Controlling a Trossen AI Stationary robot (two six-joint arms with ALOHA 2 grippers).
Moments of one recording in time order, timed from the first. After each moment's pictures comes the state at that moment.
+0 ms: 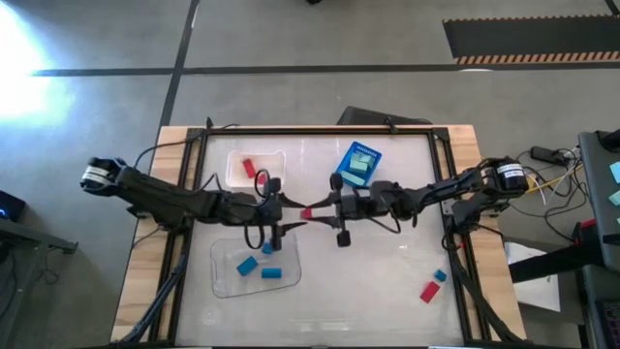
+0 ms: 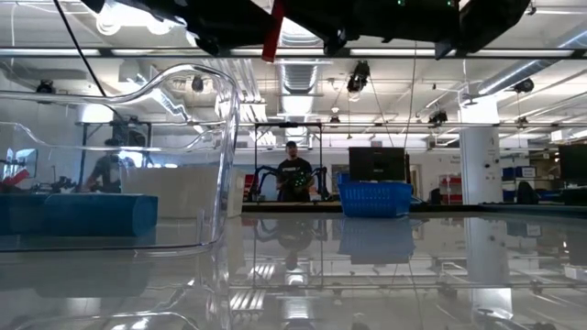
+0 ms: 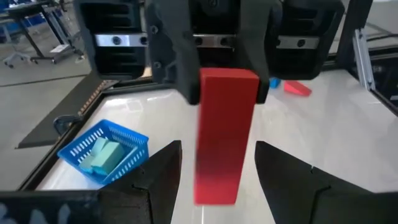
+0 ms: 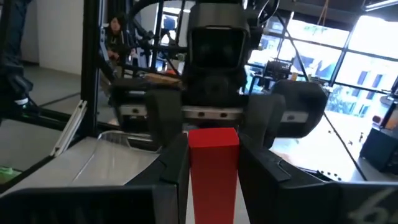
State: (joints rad) left arm -0.20 1.26 0.78 0.22 -0.30 0.07; right arm 0.06 1.60 0.81 0.87 -0.09 -0.20
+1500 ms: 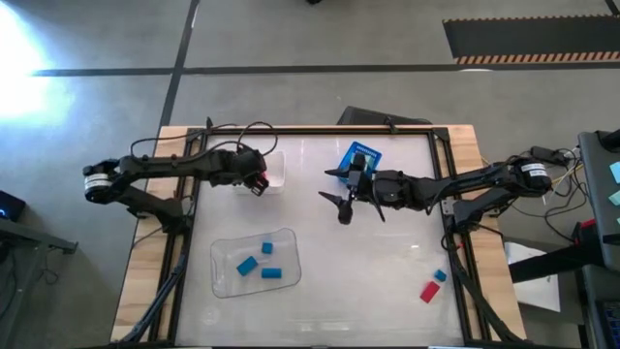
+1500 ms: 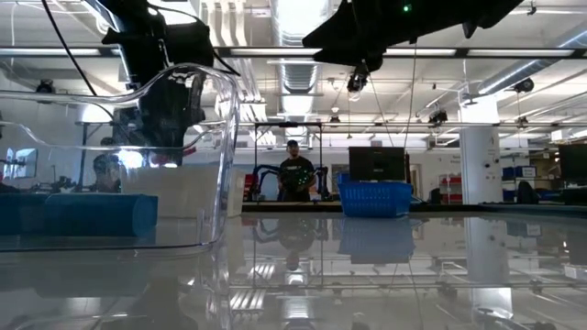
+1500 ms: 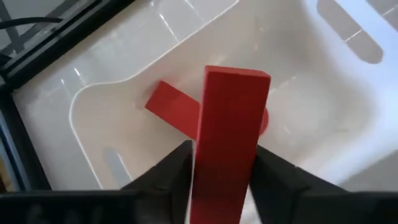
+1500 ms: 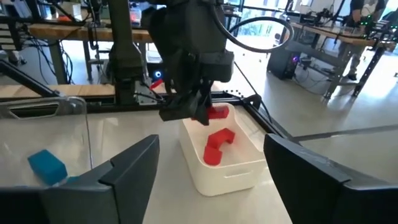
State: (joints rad) left arm 0.33 1.29 0.86 -0.77 -0.43 -0.56; right arm 0.01 1.40 0.81 0.44 0.29 -0.06
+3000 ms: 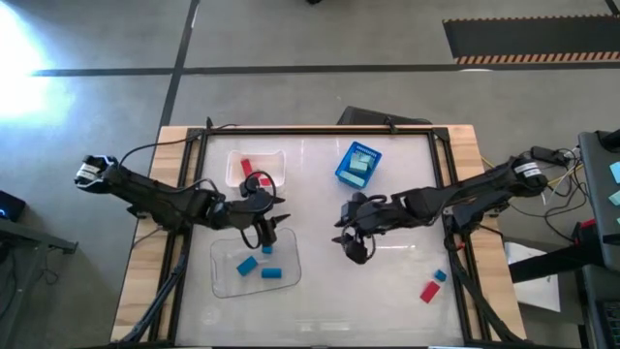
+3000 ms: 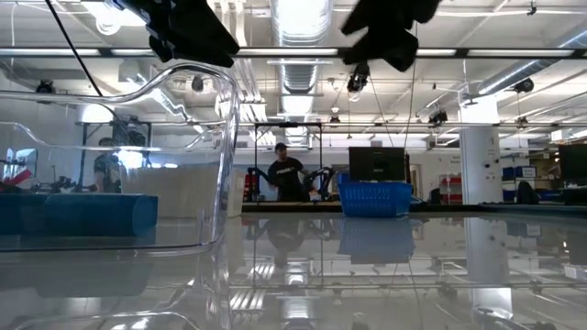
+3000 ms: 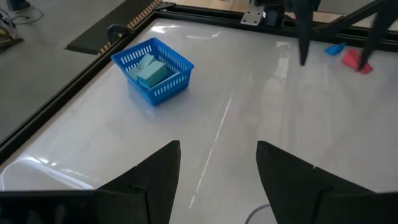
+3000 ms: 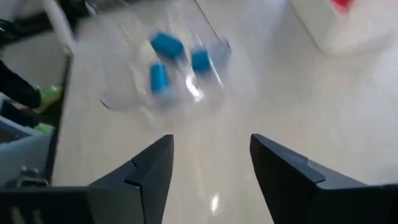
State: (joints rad) left arm -0.28 1.18 0.88 -0.26 -0.56 -0.33; right arm 0.23 1.45 1.10 -0.33 0.10 0.42
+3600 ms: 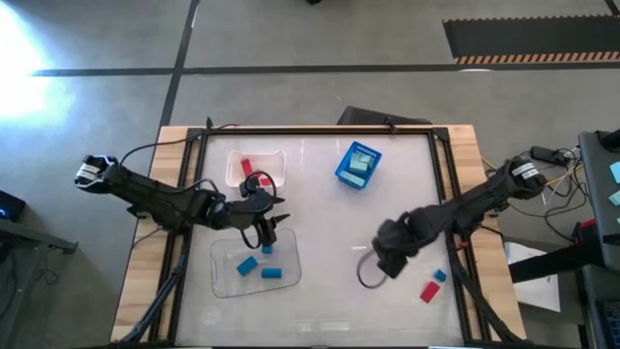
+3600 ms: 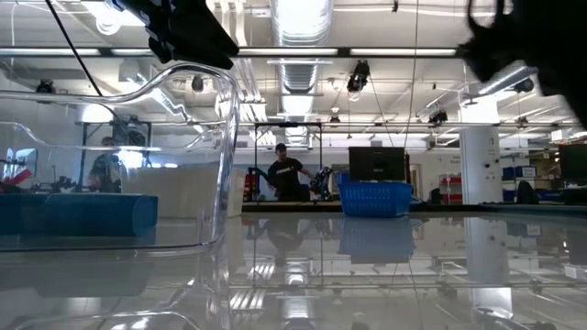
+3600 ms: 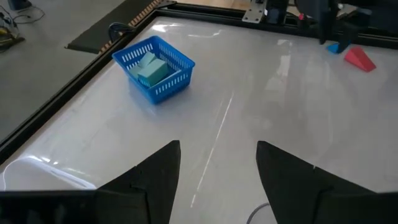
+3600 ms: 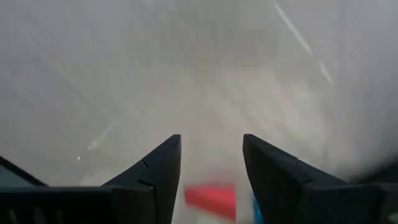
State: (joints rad) left arm -0.28 1.18 0.87 -0.26 -0.56 -0.33; right arm 0.38 1.48 1.06 -1.09 -0.18 1.12
